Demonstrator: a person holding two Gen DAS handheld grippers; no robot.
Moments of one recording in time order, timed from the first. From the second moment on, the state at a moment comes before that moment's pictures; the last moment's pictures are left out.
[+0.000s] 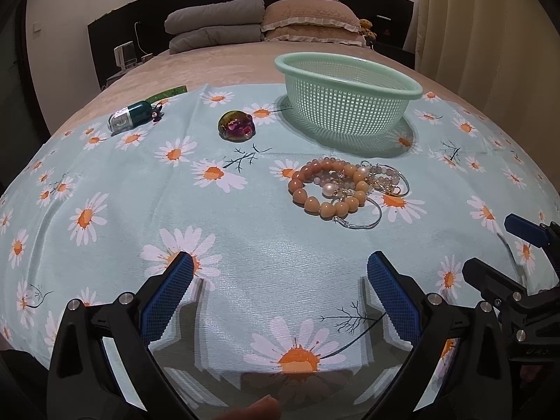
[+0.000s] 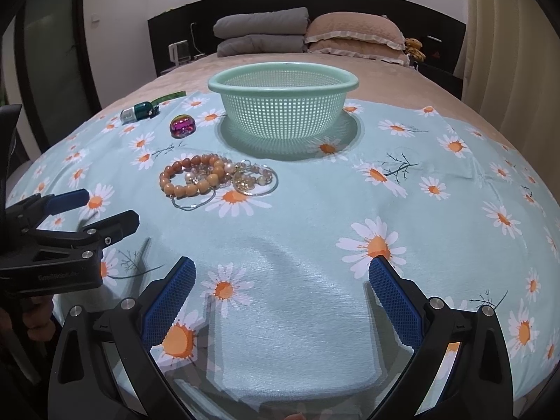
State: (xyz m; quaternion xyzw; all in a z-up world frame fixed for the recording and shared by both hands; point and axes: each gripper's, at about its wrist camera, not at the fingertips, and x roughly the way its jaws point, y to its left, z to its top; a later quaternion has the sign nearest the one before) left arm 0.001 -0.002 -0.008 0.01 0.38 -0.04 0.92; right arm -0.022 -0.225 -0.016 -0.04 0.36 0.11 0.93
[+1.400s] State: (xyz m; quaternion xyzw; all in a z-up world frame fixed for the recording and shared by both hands) left arm 0.004 -0.004 -0.009 0.05 0.39 -0.03 0.92; right arm -0.021 -0.217 -0.022 -0.06 0.37 0.11 0.92
